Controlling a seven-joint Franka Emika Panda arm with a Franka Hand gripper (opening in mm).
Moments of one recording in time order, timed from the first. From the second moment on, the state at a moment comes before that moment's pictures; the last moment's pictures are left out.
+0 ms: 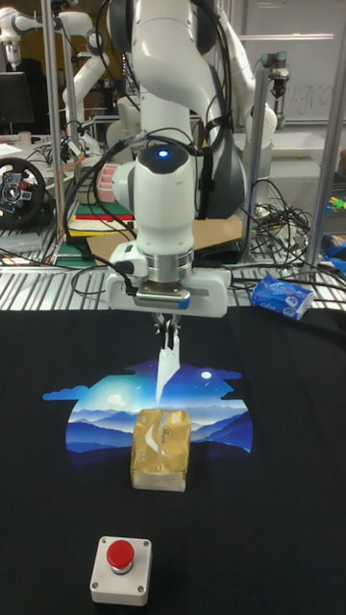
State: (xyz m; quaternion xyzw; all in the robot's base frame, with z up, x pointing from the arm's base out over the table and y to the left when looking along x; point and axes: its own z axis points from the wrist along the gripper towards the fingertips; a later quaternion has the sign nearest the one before) arm 0.437 0.005 0.226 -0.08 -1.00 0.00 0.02
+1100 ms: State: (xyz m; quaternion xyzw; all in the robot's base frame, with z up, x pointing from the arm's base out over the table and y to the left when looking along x) arm 0.437 0.018 0.233 -0.10 -1.00 -0.01 0.01
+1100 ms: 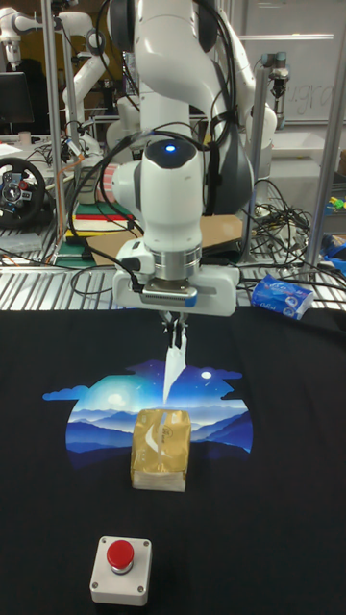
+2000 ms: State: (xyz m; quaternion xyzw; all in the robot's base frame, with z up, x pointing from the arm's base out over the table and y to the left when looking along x) arm 0.439 0.030 0.240 -0.10 -0.99 -0.01 0.02
